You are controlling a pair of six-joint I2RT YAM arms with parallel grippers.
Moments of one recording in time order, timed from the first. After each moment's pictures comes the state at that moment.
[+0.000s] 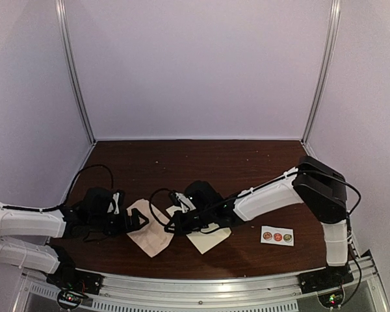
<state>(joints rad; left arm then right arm) -0.68 1.11 0.30 0.06 0.12 -0.82 1.07 2.10 1.24 0.22 -0.38 0.82</state>
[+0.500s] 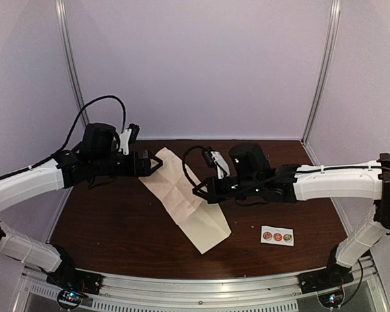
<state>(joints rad) -0.65 1.23 0.94 -0.23 0.12 -0.47 0.99 1.56 1.07 0.01 -0.19 0.60</state>
